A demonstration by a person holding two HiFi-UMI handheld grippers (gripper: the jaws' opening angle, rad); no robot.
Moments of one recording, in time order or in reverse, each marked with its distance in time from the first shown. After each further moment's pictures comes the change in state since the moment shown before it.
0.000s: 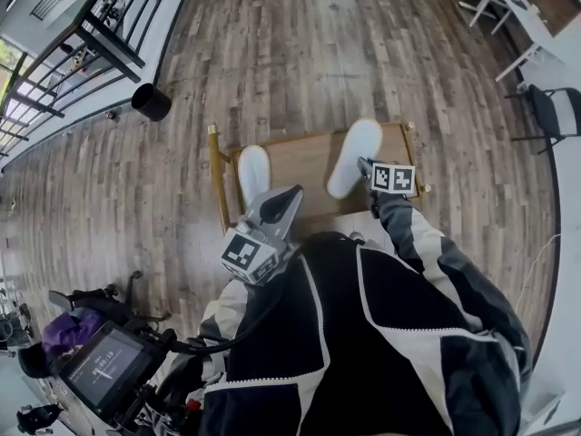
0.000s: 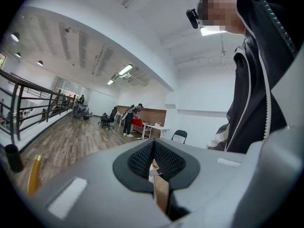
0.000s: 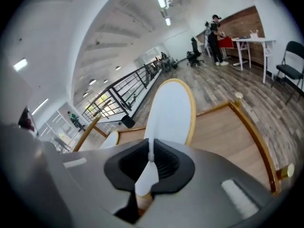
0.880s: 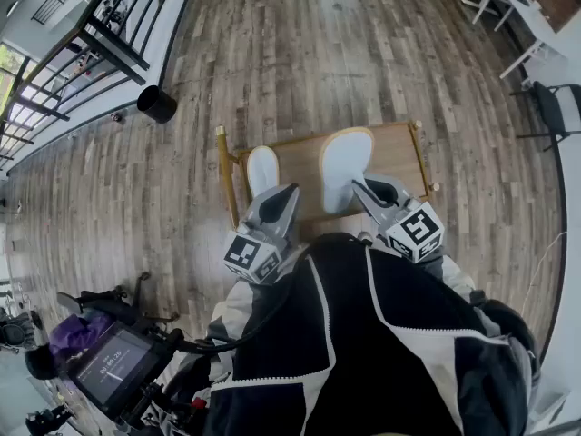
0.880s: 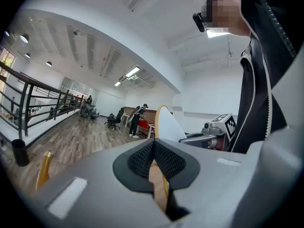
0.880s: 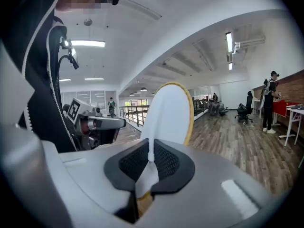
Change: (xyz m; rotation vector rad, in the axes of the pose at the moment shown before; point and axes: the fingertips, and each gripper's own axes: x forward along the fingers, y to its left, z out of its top) left arm -0.010 0.018 -0.004 -0.030 -0.020 0.069; right arm -0.164 0.200 0.039 -0.676 -0.340 0.332
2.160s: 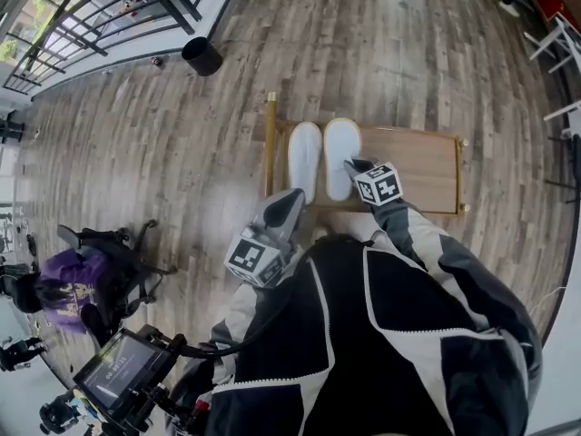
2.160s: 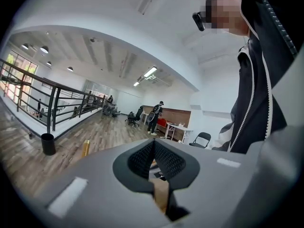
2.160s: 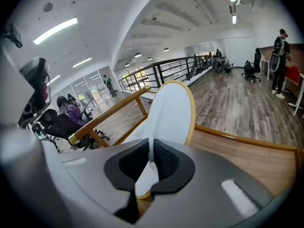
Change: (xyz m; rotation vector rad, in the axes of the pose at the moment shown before) left arm -0.071 0.051 -0.026 -0.054 0.032 0.264; right arm 0.200 -0.021 -0.192 0.214 0.479 0.098
